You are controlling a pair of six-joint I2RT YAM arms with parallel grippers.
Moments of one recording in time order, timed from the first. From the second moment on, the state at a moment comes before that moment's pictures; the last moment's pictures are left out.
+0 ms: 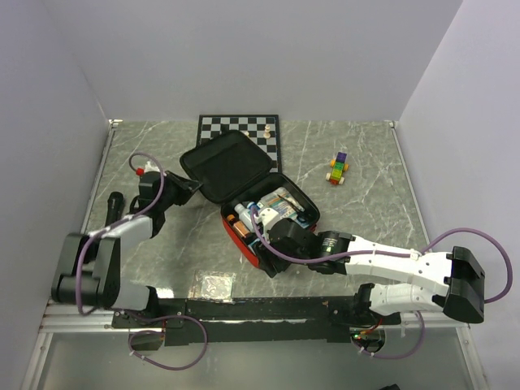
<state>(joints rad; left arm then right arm) -0.11 1.43 0.56 0.44 0.25 -1.07 1.17 1.14 0.82 -0.48 0.11 0.38</state>
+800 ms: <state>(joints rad) -0.30 0.79 0.47 0.08 0.01 -0.75 1.00 1.17 0.97 -0.42 0.17 0.48</state>
